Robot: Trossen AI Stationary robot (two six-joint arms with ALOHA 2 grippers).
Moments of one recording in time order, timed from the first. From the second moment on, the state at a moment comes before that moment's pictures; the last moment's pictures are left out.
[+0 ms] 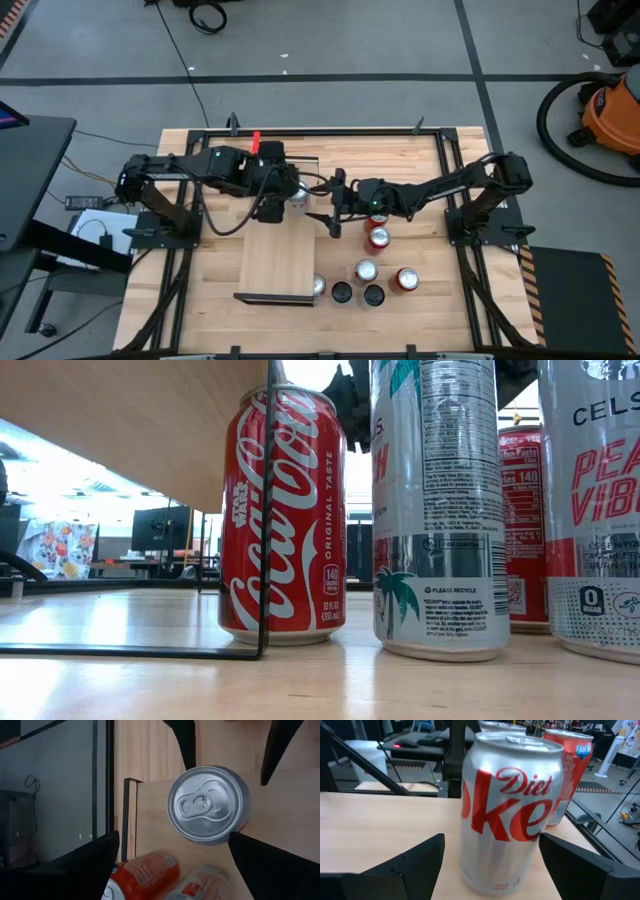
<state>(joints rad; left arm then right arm) -0.09 1.60 1.83 -1.34 -0.48 0.12 0.04 1.63 0.89 0.56 0.16 -0.07</state>
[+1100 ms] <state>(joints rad) -0.08 1.60 1.79 -1.41 -0.61 0.11 0.10 1.63 0.89 0.56 0.23 -0.14</state>
